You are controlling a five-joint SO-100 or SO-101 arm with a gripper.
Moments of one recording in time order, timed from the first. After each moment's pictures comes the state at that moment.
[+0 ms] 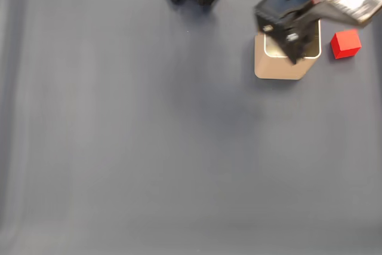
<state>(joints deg) -42.9 110.7 91.5 77.3 -92.7</state>
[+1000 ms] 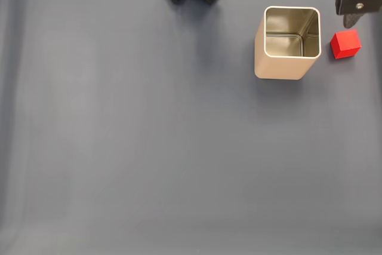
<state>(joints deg) -62.1 92.2 75.0 85.3 -115.8</state>
